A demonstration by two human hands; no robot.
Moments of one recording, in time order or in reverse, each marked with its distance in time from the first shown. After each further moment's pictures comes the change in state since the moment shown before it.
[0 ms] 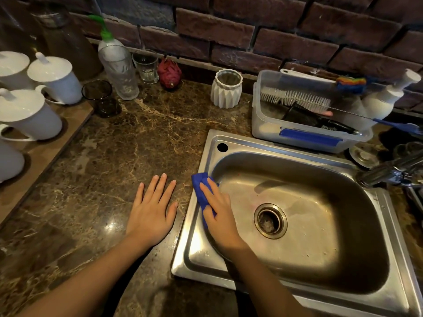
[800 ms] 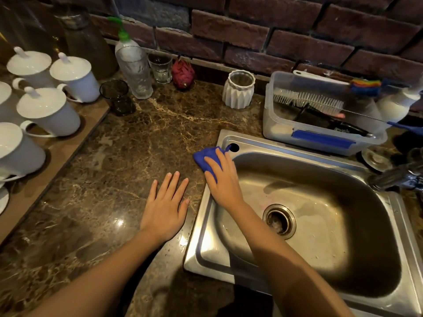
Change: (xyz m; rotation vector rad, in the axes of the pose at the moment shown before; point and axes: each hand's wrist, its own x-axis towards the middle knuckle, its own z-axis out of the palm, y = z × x) left_hand 0.000 -0.002 0.002 -0.008 0.016 0.021; right_hand 0.076 0.000 -0.002 -0.275 0.070 -0.069
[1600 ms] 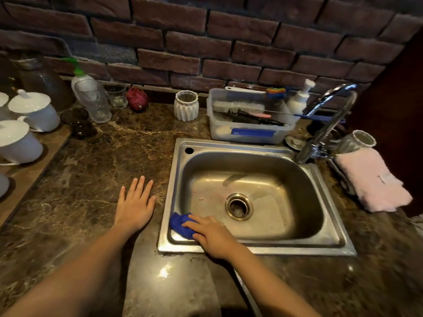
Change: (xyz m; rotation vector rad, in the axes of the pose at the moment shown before) left_hand 0.002 0.002 -0.013 -0.093 -0.144 -0.019; right_hand -0.174 -0.009 -0.048 -0.092 -0.384 0.001
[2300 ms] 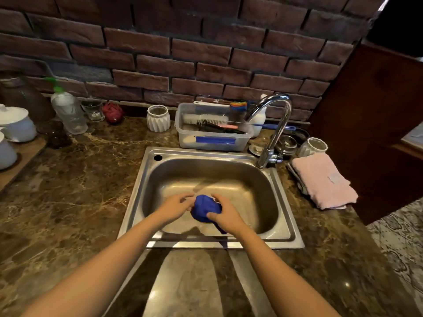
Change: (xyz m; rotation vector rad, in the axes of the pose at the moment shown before) left_hand -0.043 0.212 -0.046 -0.830 -0.288 0.068; right_hand -0.091 0.066 -0.101 0.565 0.267 0.353
